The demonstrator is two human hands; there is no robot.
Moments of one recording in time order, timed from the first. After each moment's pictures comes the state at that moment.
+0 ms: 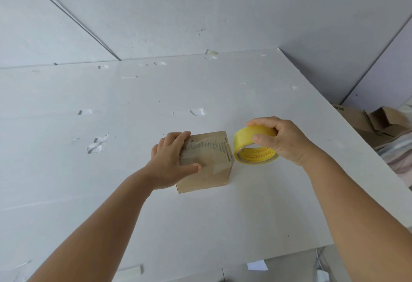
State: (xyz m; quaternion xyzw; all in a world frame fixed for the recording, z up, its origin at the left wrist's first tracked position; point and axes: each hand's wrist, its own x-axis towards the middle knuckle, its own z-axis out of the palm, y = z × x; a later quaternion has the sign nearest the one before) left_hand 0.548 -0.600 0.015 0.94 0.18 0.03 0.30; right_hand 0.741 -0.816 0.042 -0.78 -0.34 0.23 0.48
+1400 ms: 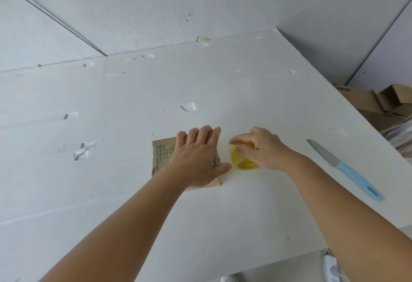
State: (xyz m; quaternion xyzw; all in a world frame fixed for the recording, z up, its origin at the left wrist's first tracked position) left_hand 0.616 -0.660 0.025 0.99 0.10 -0.07 0.03; right_hand 0.747 -0.804 0.006 -0.88 -0.40 0.19 0.18
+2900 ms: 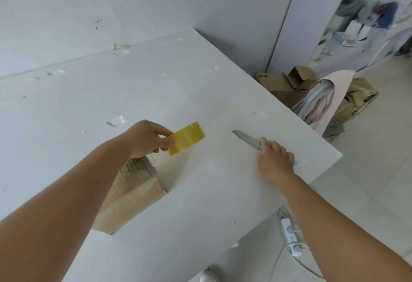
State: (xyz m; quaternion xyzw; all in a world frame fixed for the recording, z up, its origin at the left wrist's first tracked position) left_hand 0.699 -0.649 0.036 0.89 0.14 -0.15 0.41; right_hand 0.762 -0.963 -0.067 -0.99 -0.03 0.12 0.04
